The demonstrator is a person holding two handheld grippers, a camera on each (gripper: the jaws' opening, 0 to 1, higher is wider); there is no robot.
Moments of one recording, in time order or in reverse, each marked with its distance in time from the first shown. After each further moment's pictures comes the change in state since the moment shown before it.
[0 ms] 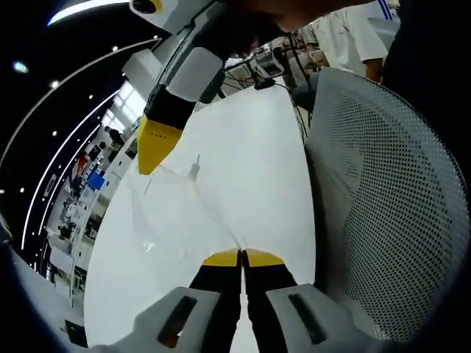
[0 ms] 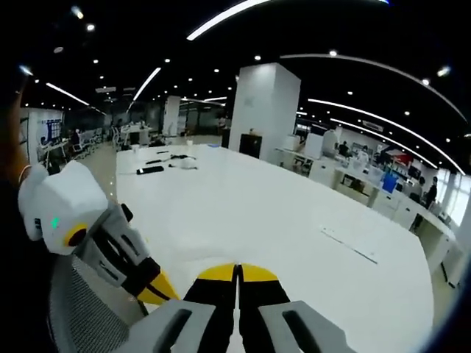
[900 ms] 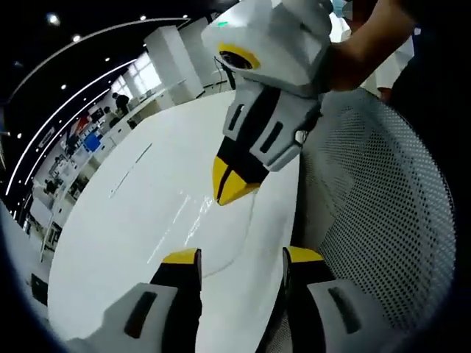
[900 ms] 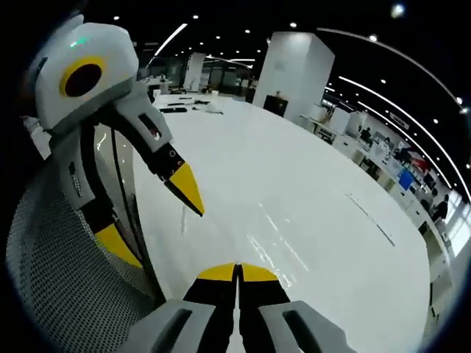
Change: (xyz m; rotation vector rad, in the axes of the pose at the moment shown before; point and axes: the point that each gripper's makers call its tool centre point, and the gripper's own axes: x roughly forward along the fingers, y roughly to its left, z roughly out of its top) left arm -0.009 -0.016 -0.015 -0.271 -0.002 -0.019; right arm 0.034 0.028 -0.090 -0.167 0.215 0.030
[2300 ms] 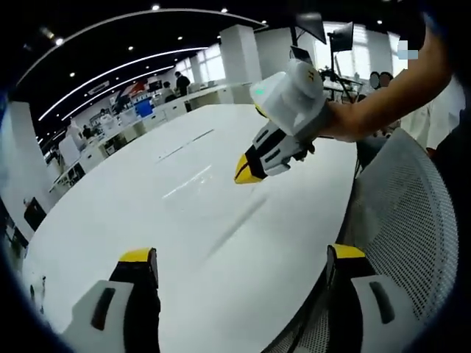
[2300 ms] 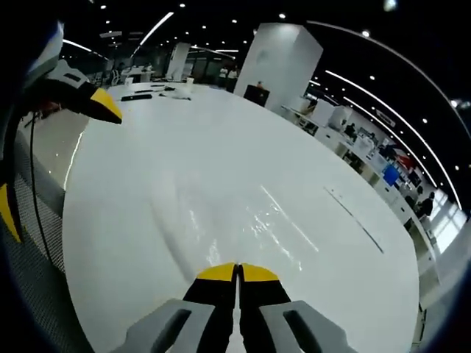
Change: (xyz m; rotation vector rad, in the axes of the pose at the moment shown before) left arm -0.026 0.066 -0.024 -0.309 -0.069 0.206; right arm 0.068 -0.090 0.001 -0.003 0.058 -0.120
